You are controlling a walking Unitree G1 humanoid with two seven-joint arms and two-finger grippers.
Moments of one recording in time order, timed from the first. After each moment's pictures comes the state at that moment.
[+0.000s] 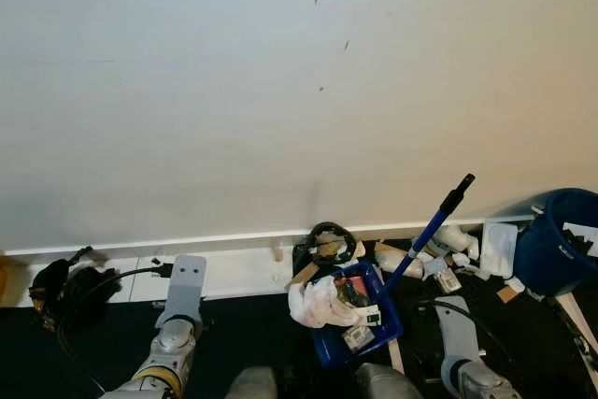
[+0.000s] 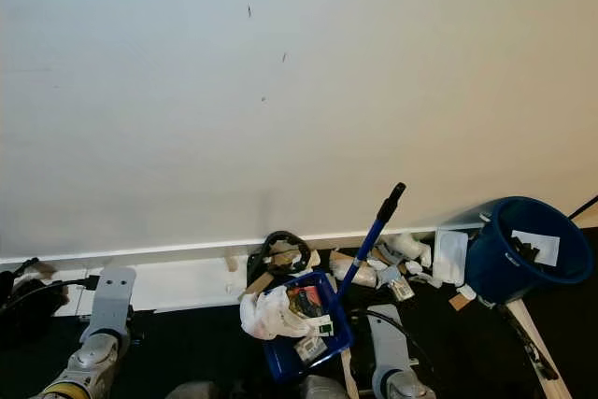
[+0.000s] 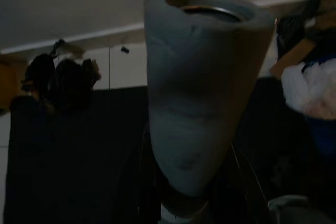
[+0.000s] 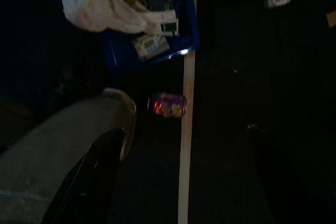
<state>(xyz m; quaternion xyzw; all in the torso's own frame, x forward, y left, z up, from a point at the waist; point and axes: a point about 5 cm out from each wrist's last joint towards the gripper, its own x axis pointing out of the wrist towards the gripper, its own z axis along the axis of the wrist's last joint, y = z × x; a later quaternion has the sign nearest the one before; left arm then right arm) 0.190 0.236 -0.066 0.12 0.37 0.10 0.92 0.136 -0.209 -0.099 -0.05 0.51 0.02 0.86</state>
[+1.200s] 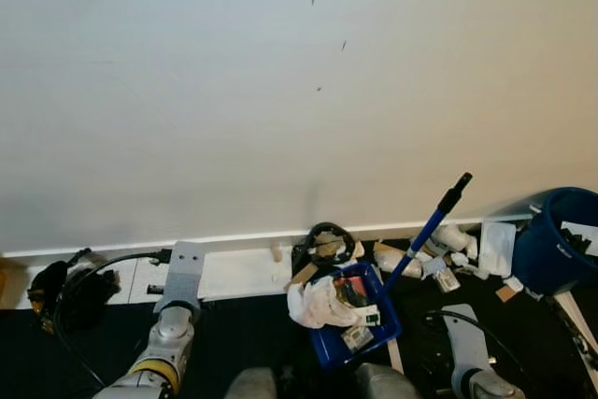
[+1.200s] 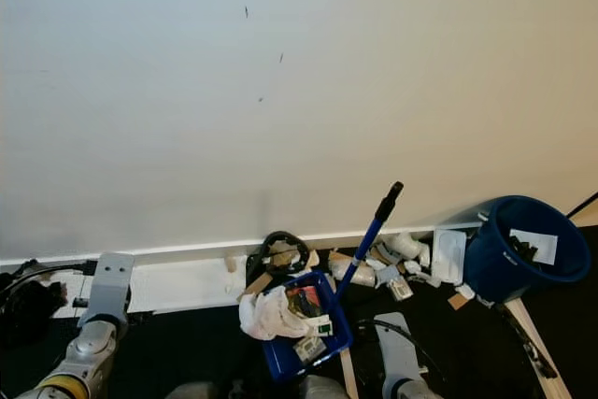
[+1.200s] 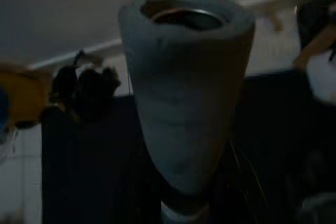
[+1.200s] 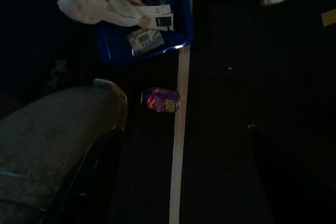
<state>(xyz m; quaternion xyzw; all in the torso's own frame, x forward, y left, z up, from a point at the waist) 0.190 0.247 -0.063 0.19 0.38 0.09 0.90 0.137 -0.214 -0.097 -0.06 0.51 0.03 0.86</state>
